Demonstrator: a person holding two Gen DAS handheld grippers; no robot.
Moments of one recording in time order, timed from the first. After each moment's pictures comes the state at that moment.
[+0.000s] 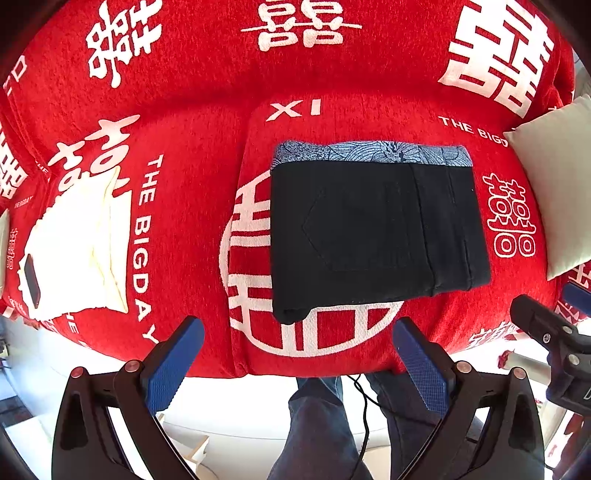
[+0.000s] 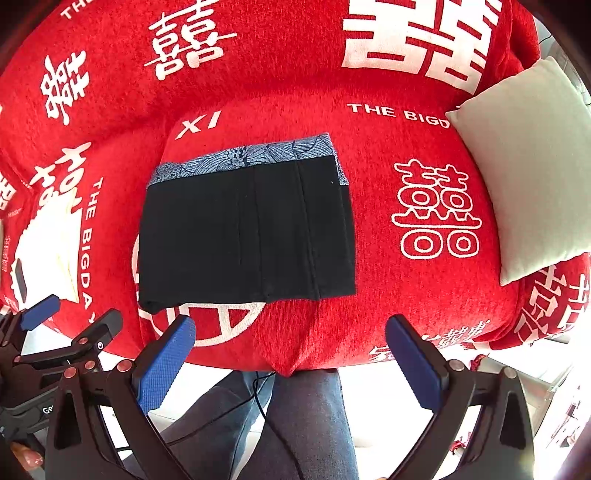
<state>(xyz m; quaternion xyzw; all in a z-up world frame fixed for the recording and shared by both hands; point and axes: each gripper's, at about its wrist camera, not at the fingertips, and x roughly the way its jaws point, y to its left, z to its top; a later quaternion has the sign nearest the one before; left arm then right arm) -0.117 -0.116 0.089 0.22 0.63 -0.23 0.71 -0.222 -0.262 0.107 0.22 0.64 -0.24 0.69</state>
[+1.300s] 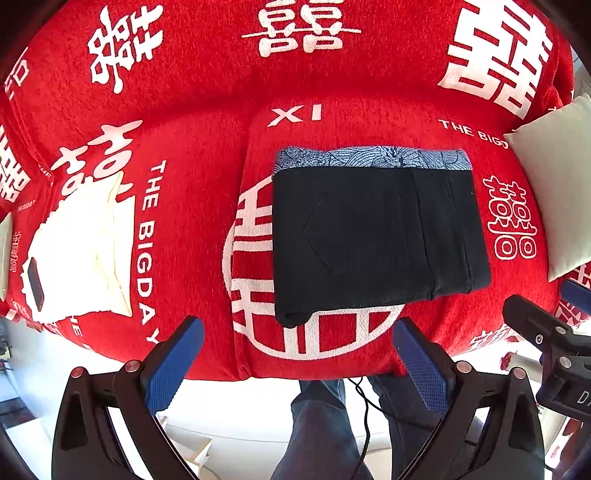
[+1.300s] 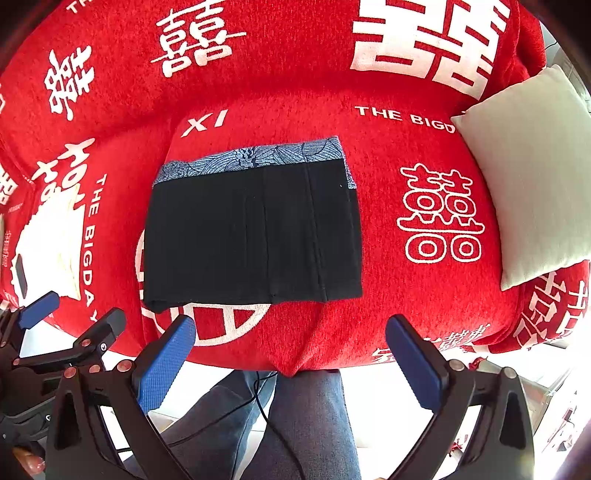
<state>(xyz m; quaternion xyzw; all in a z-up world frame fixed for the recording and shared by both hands) -0.118 -0.119 0.092 0.22 0.62 -0.23 0.71 -0.215 -0.256 0.108 0.22 0.64 -0.23 0.70</state>
